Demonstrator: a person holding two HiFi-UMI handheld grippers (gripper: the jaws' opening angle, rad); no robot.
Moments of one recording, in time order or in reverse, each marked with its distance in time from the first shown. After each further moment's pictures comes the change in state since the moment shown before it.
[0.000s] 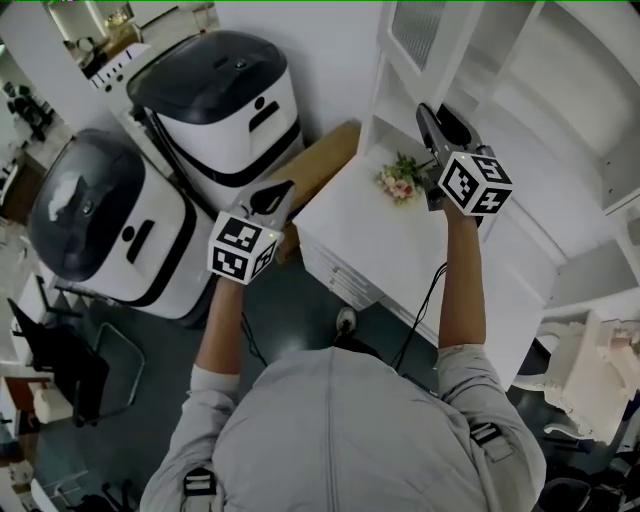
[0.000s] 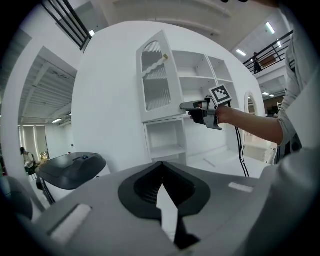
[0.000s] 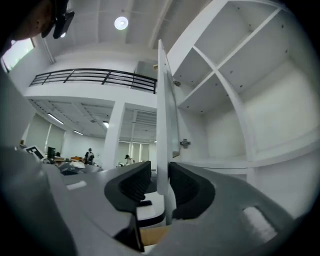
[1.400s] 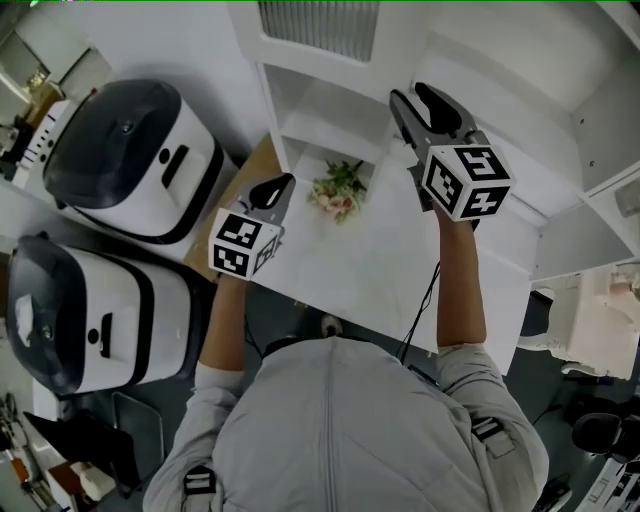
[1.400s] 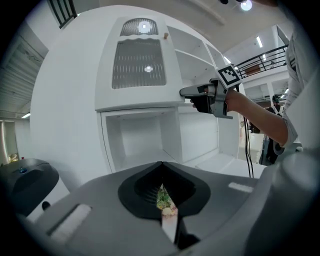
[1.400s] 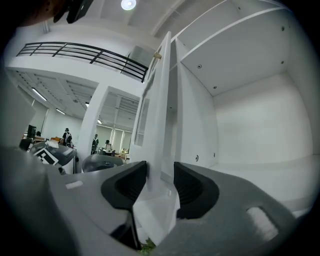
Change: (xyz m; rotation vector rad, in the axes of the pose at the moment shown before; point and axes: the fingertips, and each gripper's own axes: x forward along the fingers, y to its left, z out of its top) left arm 0.202 -0.053 0.039 0.046 -0.004 -0.268; right arm -0.026 -0.132 0.014 -0.124 0.105 -0.237
